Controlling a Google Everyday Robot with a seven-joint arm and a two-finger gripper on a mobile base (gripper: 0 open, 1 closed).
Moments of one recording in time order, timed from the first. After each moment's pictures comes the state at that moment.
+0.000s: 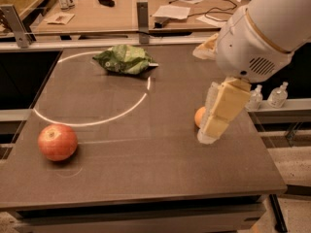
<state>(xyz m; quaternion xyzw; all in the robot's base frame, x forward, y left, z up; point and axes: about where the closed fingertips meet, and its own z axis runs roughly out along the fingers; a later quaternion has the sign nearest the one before) 0.430 -0.089 0.981 -0.67 0.70 0.06 0.24</state>
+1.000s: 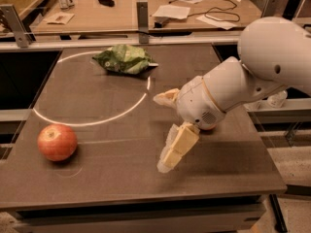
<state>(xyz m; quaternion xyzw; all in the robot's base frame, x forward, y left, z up) 0.439 -0.016 0.866 -0.66 0.64 0.26 0.29</state>
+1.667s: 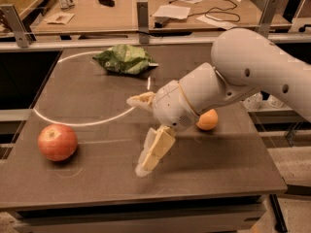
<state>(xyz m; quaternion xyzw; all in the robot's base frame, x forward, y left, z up) 0.432 0.042 0.864 -0.69 0.57 0.31 0.31</state>
